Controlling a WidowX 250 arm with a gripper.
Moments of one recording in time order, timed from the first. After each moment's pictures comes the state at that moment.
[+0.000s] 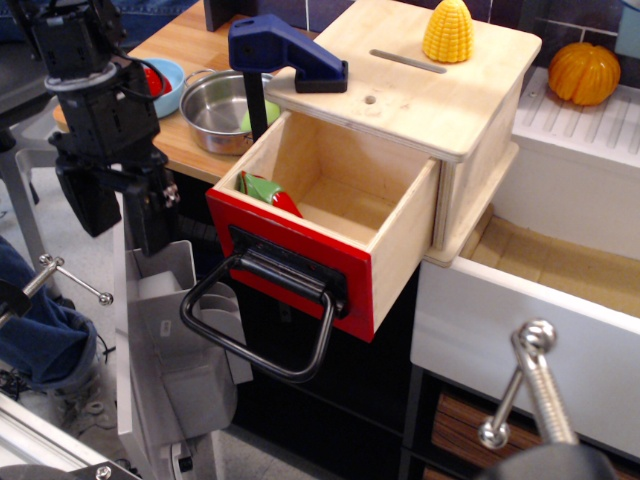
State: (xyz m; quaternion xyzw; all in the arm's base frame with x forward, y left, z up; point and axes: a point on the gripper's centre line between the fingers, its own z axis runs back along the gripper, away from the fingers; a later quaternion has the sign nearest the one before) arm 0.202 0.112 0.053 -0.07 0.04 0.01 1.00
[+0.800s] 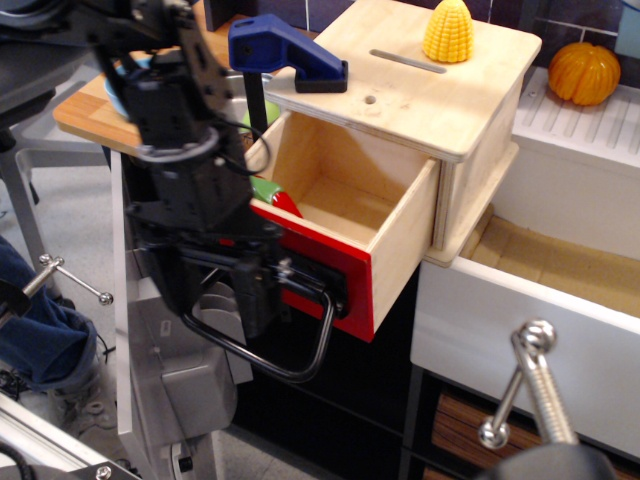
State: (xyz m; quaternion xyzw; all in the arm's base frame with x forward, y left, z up) arm 0.192 0.019 0.051 -0.08 0.05 0.03 0.99
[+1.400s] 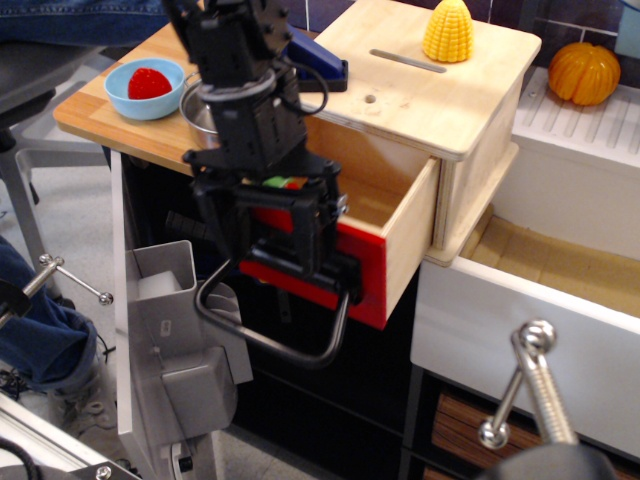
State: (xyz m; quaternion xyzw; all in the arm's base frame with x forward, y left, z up) arm 0.239 0.015 0.068 -0.09 0.02 0.04 0.99
